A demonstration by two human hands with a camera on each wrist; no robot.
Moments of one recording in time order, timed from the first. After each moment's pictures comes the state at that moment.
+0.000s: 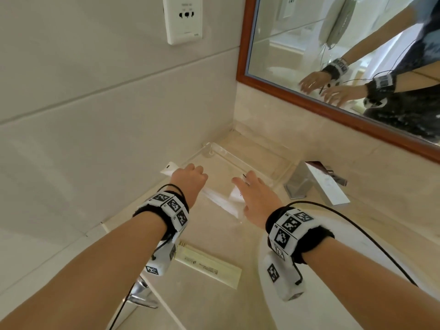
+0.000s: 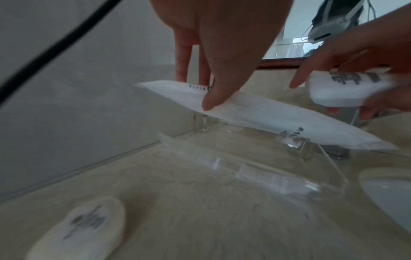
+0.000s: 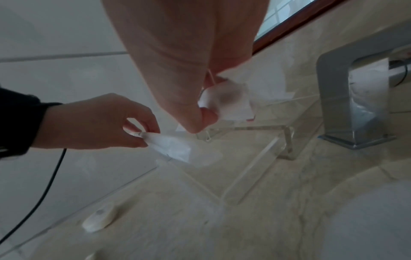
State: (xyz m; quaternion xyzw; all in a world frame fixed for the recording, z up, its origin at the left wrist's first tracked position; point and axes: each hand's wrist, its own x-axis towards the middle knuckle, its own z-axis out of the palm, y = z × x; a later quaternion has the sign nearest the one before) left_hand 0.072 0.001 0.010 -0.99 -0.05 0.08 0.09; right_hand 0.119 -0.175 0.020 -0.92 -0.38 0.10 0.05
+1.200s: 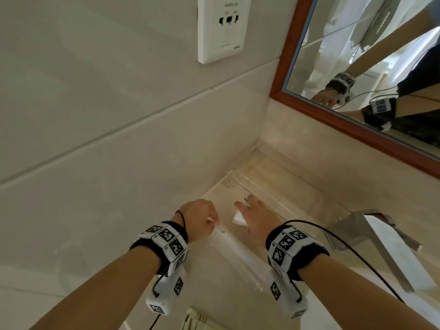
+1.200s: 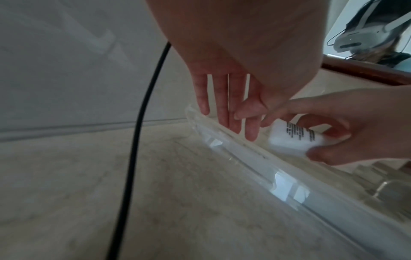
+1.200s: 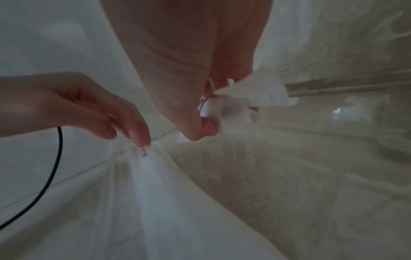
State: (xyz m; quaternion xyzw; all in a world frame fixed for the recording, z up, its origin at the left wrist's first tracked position) left_hand 0.125 0.094 -0.047 -0.96 -0.05 0.10 -0.24; right_hand 0.205 -0.066 -0.029 -0.90 -0.39 0.20 -0.04
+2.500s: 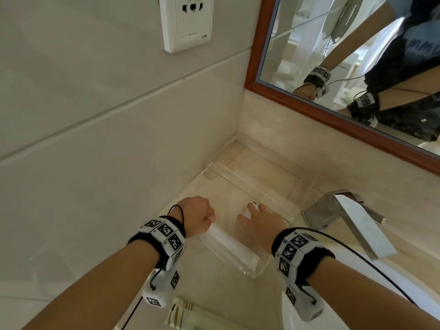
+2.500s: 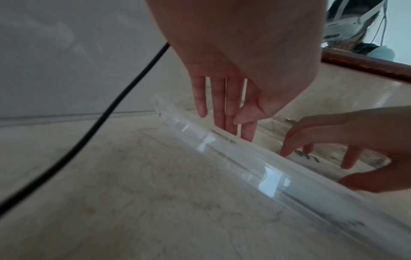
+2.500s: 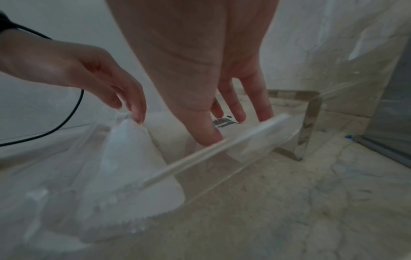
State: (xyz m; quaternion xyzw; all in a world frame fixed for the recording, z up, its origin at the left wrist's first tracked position) left_hand 0.136 0.065 -0.044 -0.97 0.00 0.16 -0.20; right_hand 0.182 -0.119 -0.010 -0.87 -0.38 0.24 -0.19
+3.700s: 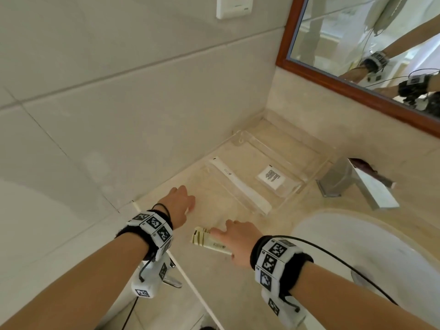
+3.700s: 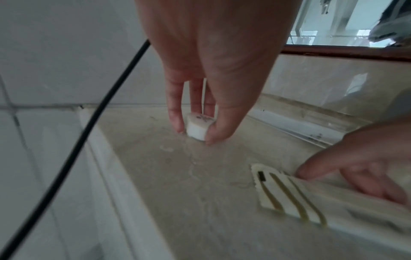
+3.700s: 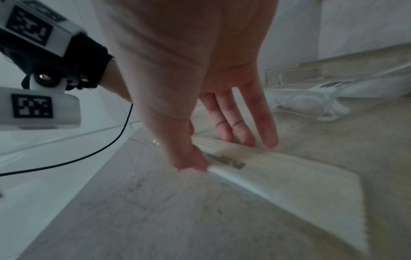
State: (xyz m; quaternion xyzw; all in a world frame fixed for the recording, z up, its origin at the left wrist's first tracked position) left_hand -0.017 0.062 -0.059 -0.97 -0.15 0.17 -0.10; right_hand 0.039 -0.121 -0.036 -0.77 -0.57 0.25 -0.17
